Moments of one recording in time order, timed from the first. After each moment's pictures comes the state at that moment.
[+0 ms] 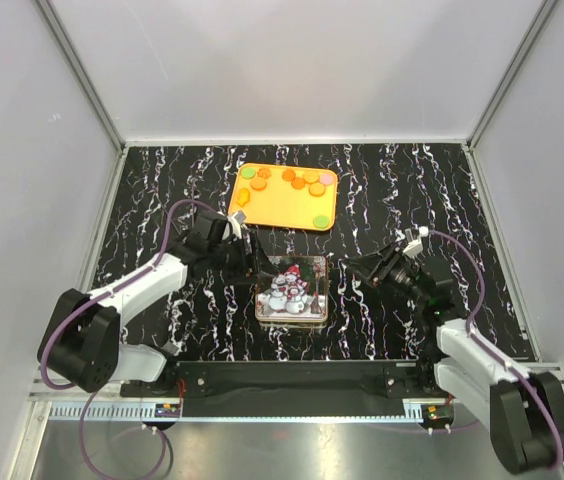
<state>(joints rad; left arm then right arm) -0.47 1.33 0.74 -0.27 0.50 -0.72 0.22 0.94 0.16 0.62 -0.57 1.13</state>
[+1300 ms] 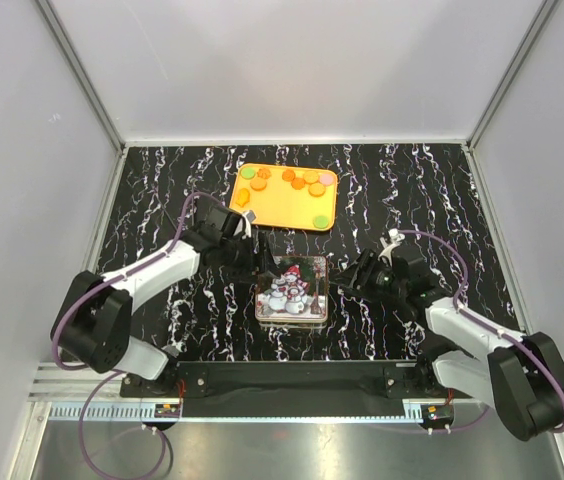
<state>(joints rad) -0.52 1.44 0.86 -0.41 0.42 -0.65 0.37 1.08 0.32 0.18 -0.43 0.91</state>
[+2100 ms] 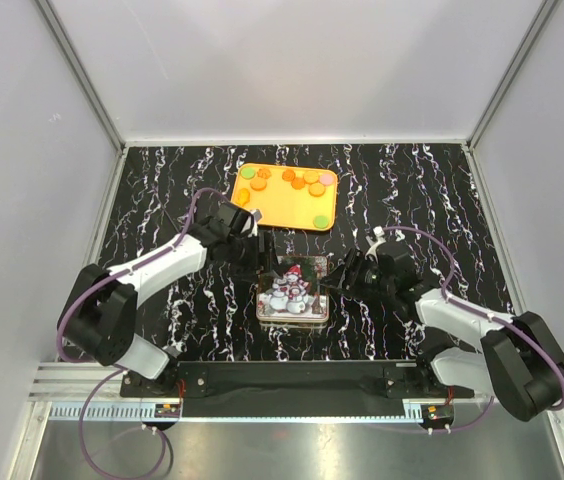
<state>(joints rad) -0.55 1.49 0.94 -0.49 0.36 -0.64 0.47 1.18 0.38 0.19 -0.37 0.89</state>
